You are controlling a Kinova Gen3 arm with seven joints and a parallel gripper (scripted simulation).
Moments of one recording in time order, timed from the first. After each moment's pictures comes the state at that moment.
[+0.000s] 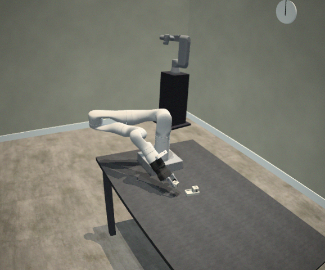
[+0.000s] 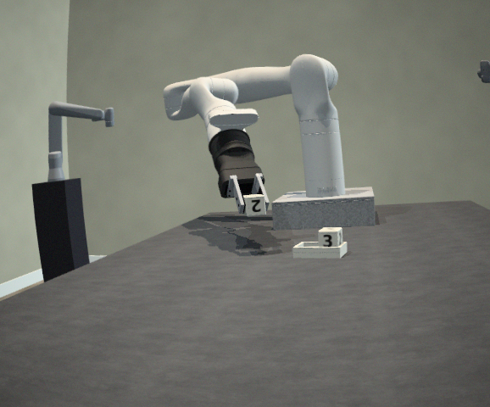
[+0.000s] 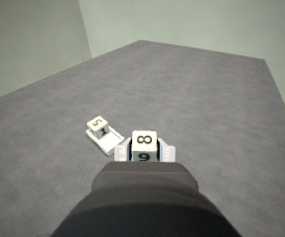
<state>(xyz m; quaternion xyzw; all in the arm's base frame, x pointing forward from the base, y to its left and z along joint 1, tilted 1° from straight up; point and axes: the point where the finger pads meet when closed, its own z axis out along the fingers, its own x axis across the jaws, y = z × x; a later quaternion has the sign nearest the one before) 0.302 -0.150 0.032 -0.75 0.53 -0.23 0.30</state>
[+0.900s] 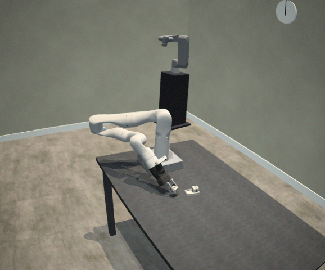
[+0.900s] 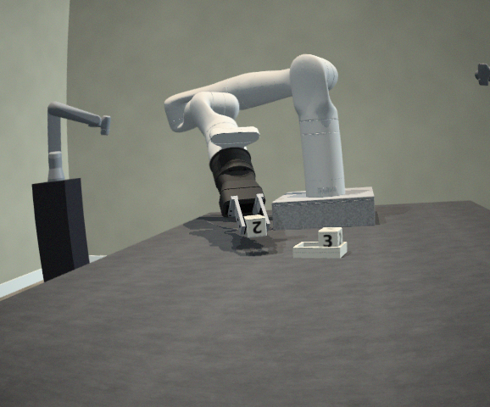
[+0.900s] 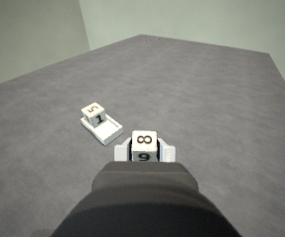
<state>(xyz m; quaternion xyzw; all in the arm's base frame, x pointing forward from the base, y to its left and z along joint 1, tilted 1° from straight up) 0.302 -0.152 -0.003 -0.76 0.53 -0.23 0.30</state>
